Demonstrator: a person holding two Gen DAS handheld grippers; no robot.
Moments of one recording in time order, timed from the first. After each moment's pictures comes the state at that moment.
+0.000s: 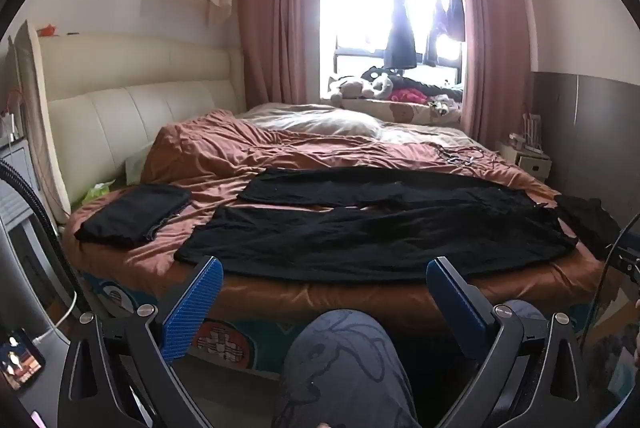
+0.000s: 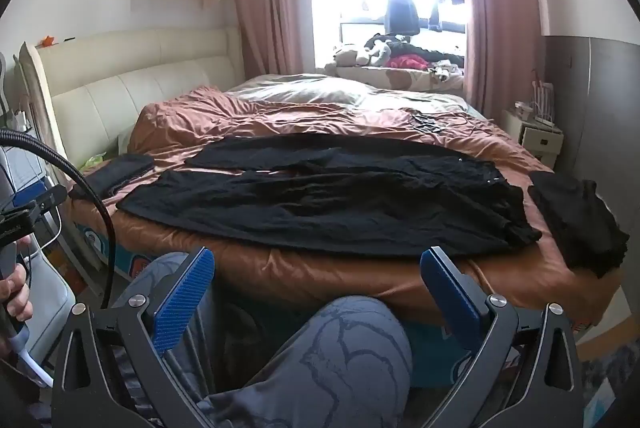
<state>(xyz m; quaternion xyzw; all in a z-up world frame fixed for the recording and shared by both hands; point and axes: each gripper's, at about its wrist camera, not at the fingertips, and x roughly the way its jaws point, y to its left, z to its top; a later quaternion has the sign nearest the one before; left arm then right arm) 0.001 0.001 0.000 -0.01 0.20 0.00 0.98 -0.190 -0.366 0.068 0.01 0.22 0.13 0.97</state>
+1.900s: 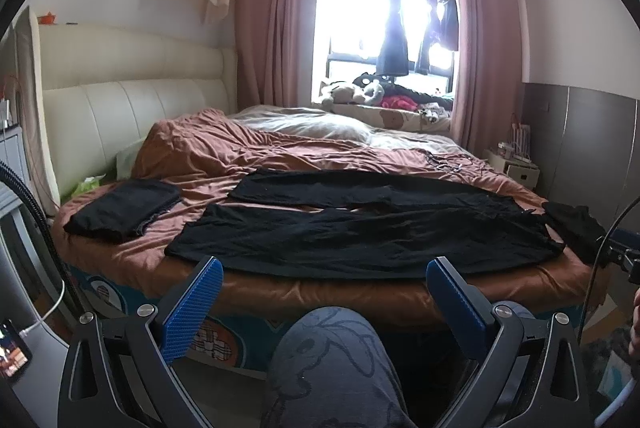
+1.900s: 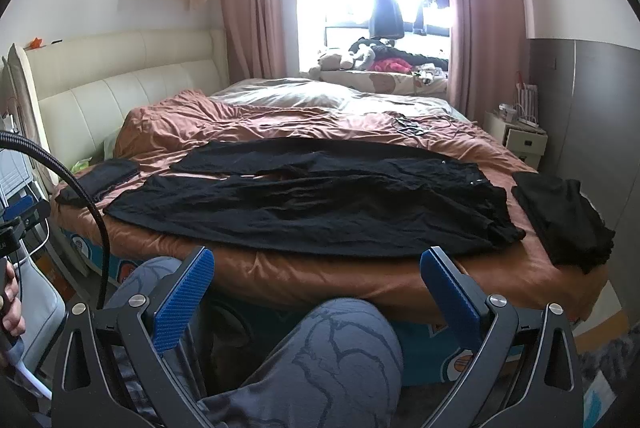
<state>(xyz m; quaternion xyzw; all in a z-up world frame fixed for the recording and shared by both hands) -0.009 0.008 -0.007 -0.03 0.18 -0.03 0.98 -0.195 -0.362 0.068 0.00 0.22 0.10 0.97</state>
